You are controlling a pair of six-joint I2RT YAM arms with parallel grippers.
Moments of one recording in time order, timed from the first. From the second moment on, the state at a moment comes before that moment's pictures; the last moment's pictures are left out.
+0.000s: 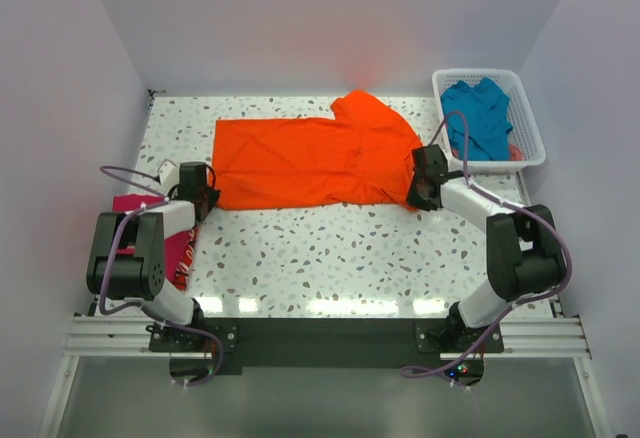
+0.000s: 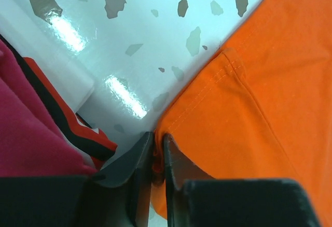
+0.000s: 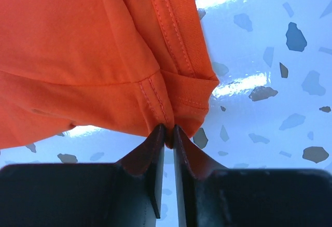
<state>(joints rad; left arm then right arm) -0.01 1.57 0.64 0.13 -0.30 -0.95 0.24 1.59 0.92 -0.37 0.22 0.53</state>
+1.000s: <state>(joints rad) 0.04 1.48 0.62 -0.04 -0.26 -0.92 0.15 1.54 0.97 -0.49 0.26 0.50</state>
